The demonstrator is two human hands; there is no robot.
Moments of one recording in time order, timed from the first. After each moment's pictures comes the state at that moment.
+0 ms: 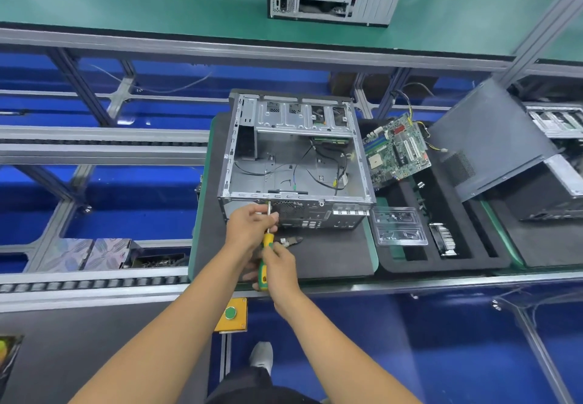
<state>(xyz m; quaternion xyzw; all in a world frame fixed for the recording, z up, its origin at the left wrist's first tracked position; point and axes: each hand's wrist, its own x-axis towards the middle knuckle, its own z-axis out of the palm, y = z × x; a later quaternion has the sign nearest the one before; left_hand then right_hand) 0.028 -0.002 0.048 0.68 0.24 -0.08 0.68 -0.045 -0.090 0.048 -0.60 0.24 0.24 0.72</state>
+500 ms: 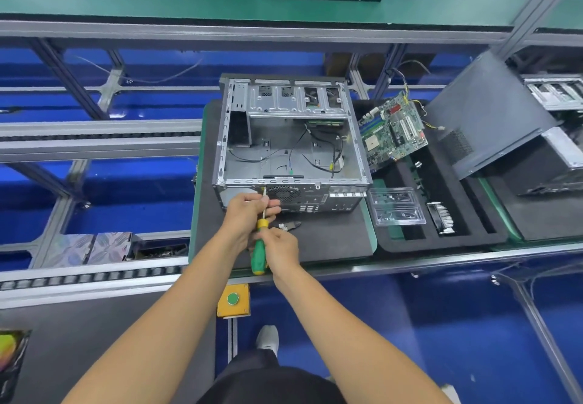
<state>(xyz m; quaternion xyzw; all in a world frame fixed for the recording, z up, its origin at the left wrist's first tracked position) 0.027 -0.005 0.056 0.59 0.25 -0.13 0.76 -0.036 -0.091 0.040 -0.66 0.27 0.18 0.68</state>
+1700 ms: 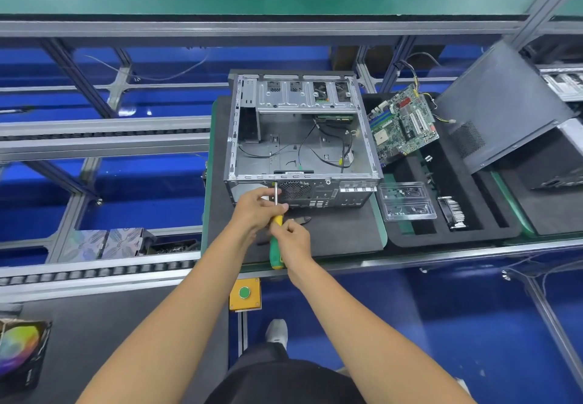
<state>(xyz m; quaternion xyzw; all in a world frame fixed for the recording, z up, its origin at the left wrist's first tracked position) 0.019 0.006 0.077 0.72 0.21 -0.17 0.64 -0.035 -0.094 0.039 -0.68 0.25 0.17 0.67</state>
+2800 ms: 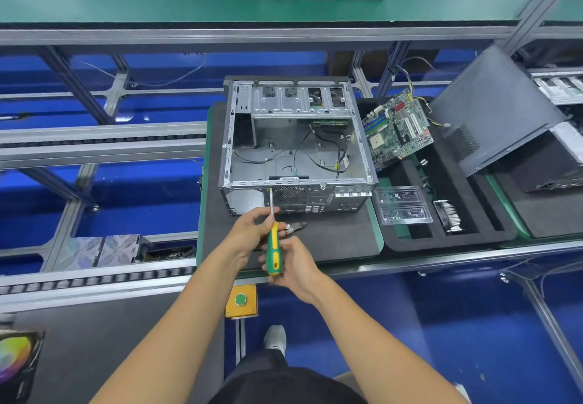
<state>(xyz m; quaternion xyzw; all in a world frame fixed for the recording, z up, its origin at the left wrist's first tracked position) -0.010 0.007 0.070 0.63 0.20 -0.23 0.71 -0.050 -0.123 0.034 -0.49 0.24 0.37 0.75</state>
